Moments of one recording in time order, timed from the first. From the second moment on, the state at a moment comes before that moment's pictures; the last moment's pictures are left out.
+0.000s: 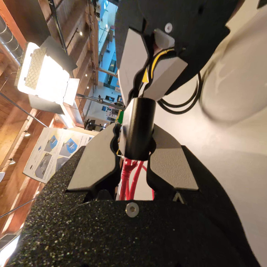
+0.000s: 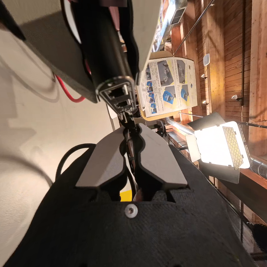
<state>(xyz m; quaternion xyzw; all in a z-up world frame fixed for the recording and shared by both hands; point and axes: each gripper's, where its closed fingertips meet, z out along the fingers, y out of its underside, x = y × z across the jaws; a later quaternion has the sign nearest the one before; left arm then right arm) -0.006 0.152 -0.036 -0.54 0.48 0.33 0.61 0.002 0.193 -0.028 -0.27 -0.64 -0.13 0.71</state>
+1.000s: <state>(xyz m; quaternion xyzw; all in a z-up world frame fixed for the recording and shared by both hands) -0.018 0.160 -0.041 -0.59 0.45 0.33 0.58 -0.002 0.171 -0.033 -0.21 -0.66 -0.05 0.72</state>
